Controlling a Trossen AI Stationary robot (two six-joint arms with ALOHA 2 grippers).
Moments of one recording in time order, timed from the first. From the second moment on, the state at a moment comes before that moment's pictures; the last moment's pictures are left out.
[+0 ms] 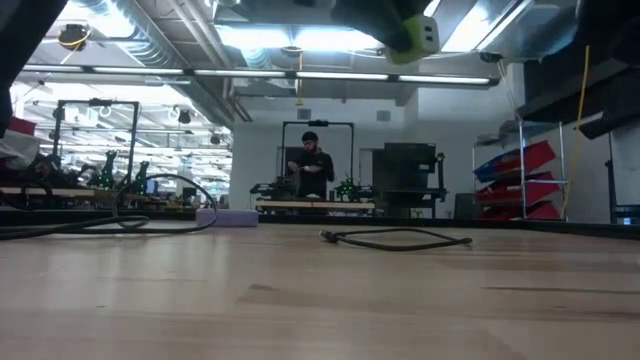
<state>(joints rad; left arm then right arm) -0.10 2.08 2.07 -0.94 0.08 0.84 0.16 1.02 0.31 1.29 -0.81 0.02</state>
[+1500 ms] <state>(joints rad) 0.00 2.04 1.78 -0.58 -0.90 0.49 -0.15 1.13 0.07 1.35 0.04 0.04</state>
